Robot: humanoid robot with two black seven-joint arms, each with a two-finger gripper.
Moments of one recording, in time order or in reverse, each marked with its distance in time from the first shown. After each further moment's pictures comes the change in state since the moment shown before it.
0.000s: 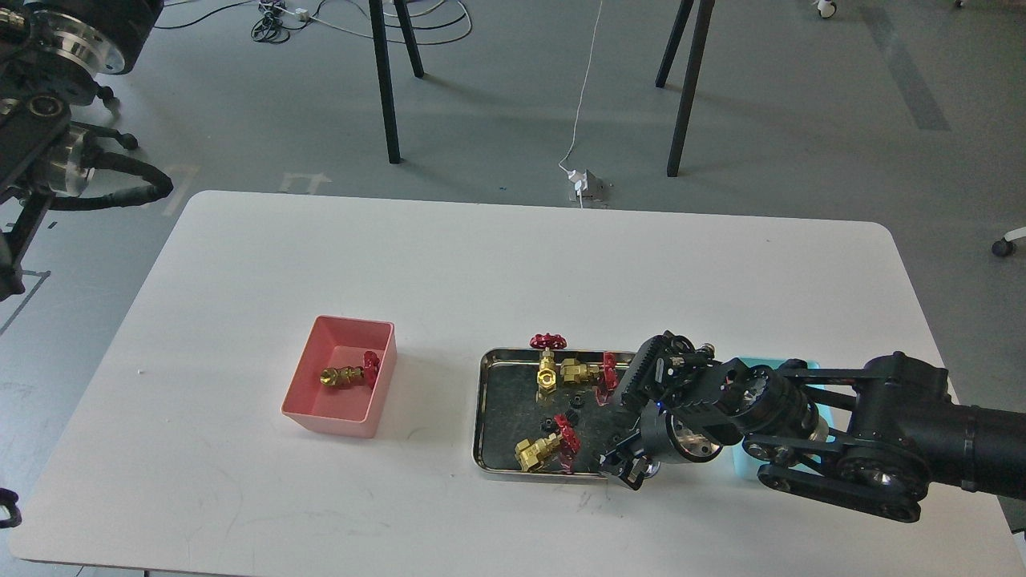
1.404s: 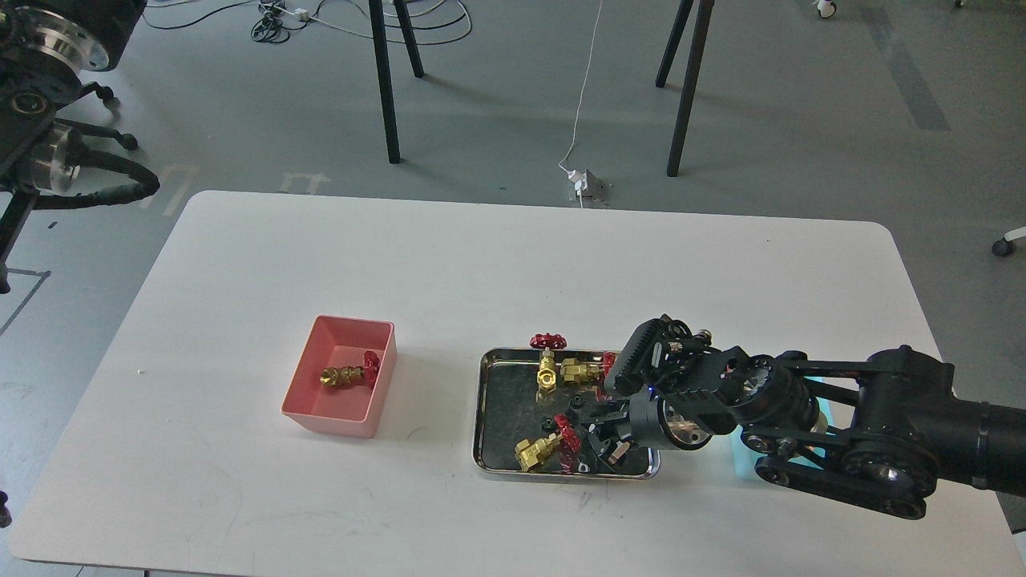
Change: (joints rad) left arm 0.000 0.017 0.001 0.002 -0.001 -0.001 -0.003; right arm -0.002 -0.088 0.133 0.147 0.021 0.000 -0.048
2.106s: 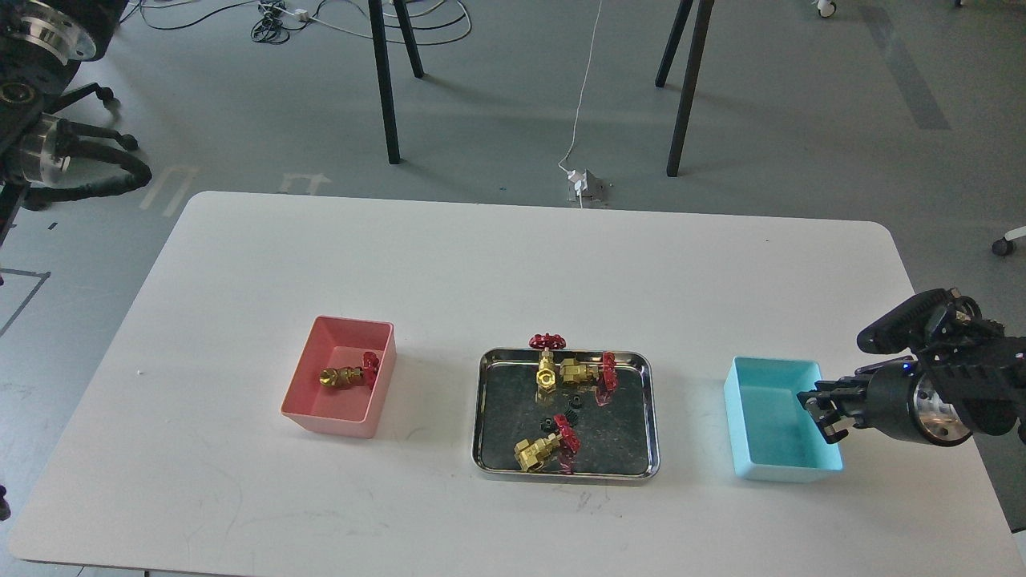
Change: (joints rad) left arm -0.017 0.000 -0.010 0.023 0.000 -0.001 -0.002; right arm -0.206 -0.569 0.180 0.149 0.145 0.000 0.011
